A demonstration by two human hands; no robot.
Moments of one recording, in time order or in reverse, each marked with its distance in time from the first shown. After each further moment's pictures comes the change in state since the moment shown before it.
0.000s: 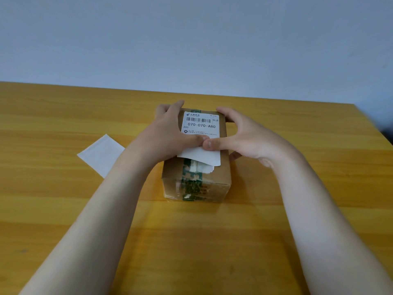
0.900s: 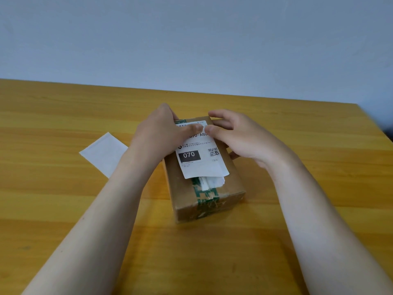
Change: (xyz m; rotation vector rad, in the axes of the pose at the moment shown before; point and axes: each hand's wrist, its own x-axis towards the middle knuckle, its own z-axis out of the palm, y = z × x) left_hand -0.002 0.001 -0.002 0.054 0.145 -0.191; right_hand -0.003 -0.012 0.013 0.004 0.029 -0.019
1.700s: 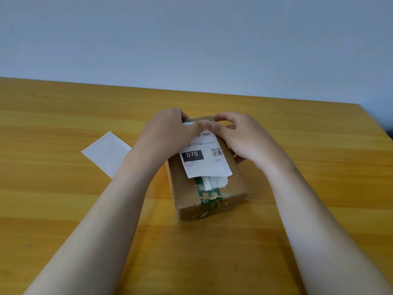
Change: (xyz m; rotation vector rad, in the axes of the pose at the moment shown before) left_hand 0.000 0.004 0.000 0.025 -0.038 0.106; right_hand 0.005 0.008 0.006 -0.059 0.136 0.018
